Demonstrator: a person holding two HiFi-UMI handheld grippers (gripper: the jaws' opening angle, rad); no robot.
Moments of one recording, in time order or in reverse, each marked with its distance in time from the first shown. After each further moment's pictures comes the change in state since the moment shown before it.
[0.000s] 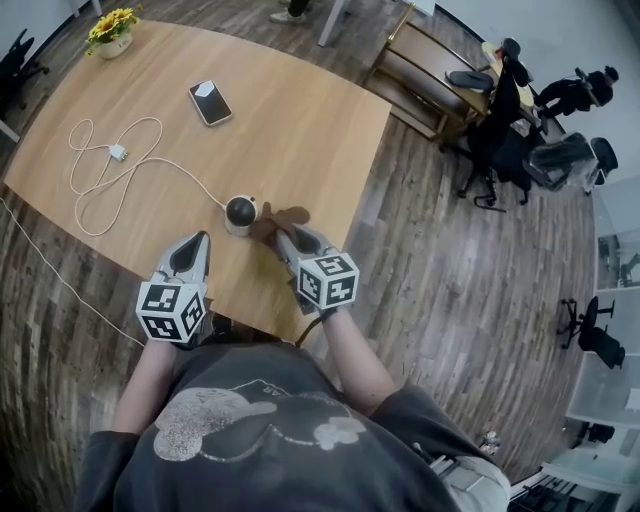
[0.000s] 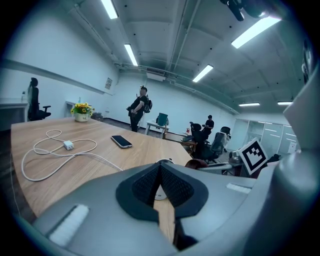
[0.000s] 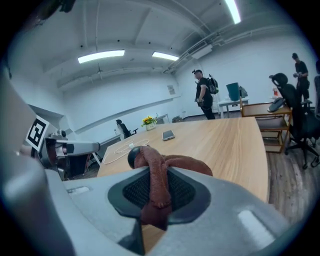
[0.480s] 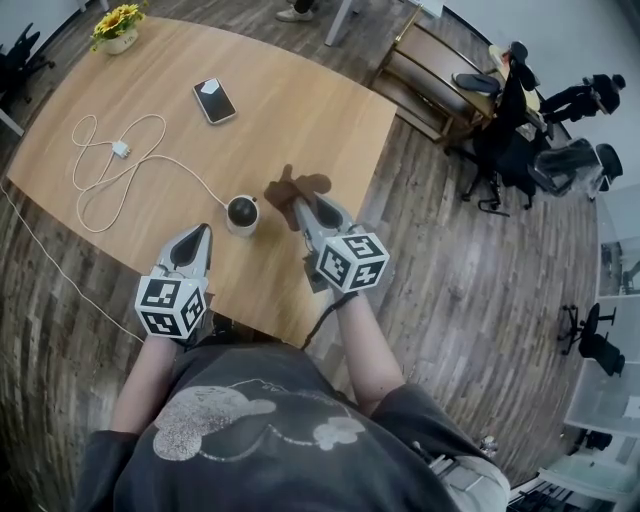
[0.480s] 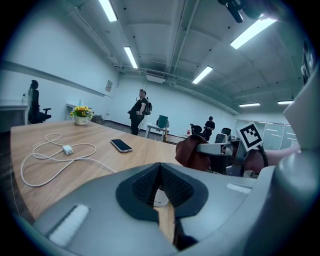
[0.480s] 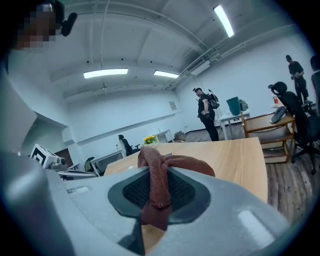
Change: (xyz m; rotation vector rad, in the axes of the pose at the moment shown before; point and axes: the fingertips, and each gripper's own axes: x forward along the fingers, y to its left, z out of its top) left arm 0.006 0.000 0.015 0.007 -0.025 0.010; right arm -0.012 -0.015 0.094 0.002 -0.200 0.031
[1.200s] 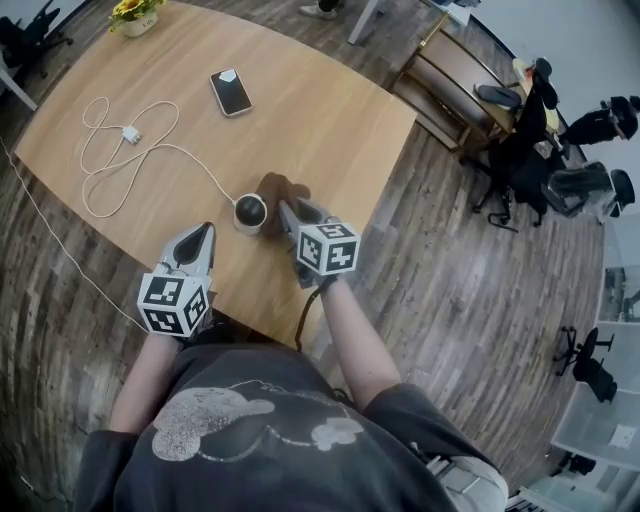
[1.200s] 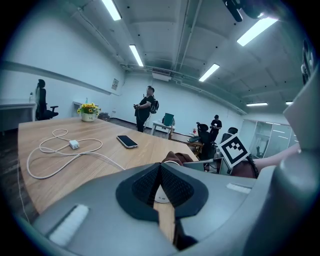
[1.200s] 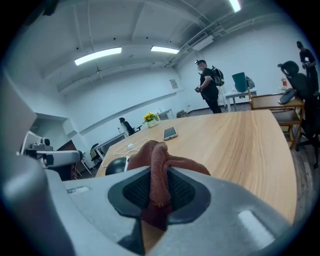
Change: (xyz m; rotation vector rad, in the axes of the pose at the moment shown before) left arm 0.003 0.008 -0.011 -0.033 0.022 0.065; right arm 0.062 -0.004 -0.079 0.031 0.253 0.043
